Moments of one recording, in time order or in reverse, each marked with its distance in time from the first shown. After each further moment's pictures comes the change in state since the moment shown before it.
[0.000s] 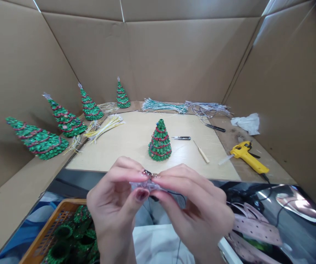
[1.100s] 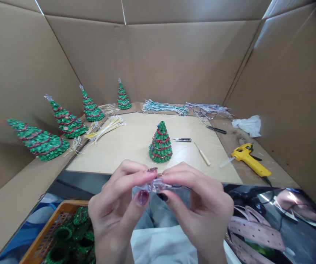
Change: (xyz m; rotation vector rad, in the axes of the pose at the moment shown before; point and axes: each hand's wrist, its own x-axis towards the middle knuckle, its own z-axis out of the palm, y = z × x) left_hand 0.000 0.003 0.001 0.038 -0.070 0.050; right_hand 0.003 0.005 -0.006 0.077 -0.022 0.112
